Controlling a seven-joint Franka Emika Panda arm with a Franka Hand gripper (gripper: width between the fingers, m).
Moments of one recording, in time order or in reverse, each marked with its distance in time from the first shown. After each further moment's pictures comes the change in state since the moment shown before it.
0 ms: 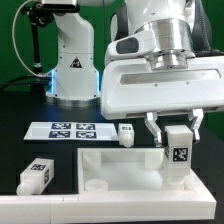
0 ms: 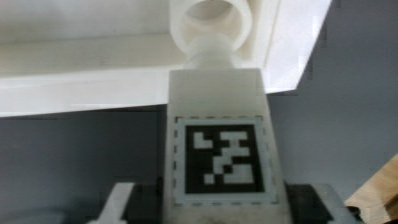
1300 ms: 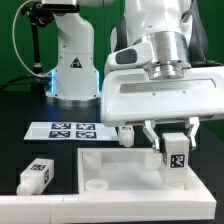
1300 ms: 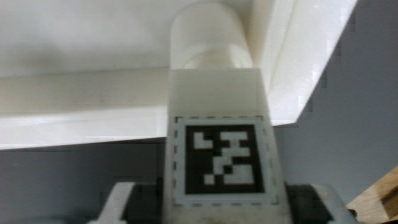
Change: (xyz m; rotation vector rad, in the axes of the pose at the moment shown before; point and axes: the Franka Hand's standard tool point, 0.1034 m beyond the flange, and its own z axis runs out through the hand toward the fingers) arm -0.020 -0.001 0.006 -0.005 0.029 0.006
